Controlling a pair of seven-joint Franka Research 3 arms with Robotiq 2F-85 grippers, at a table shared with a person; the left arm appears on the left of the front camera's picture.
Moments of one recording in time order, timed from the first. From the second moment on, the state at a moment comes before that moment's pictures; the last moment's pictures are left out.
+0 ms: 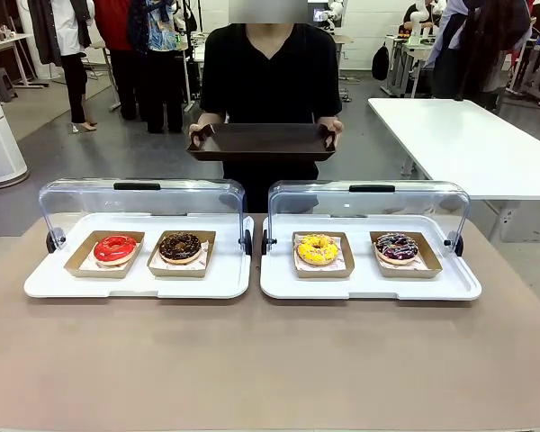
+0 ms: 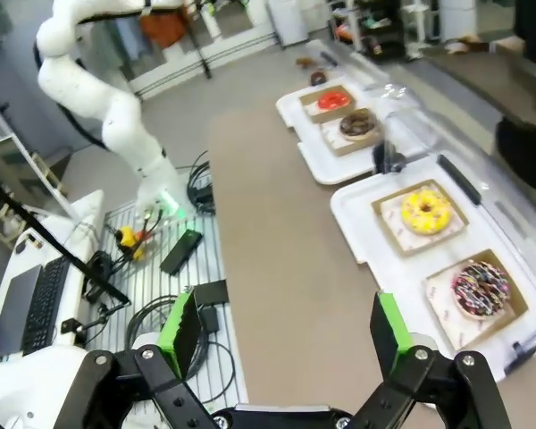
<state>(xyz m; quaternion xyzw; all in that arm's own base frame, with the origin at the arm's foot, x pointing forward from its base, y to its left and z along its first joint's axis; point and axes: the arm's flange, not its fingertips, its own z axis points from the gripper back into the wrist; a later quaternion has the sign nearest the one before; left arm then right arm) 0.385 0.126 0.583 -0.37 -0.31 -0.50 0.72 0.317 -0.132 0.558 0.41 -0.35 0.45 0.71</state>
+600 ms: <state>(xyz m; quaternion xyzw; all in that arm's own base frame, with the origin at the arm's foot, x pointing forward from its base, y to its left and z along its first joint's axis) 0.365 0.154 0.581 -0.34 -0.33 -0.47 0.74 0.299 -0.152 0.554 0.39 -0.37 0.42 0.73</state>
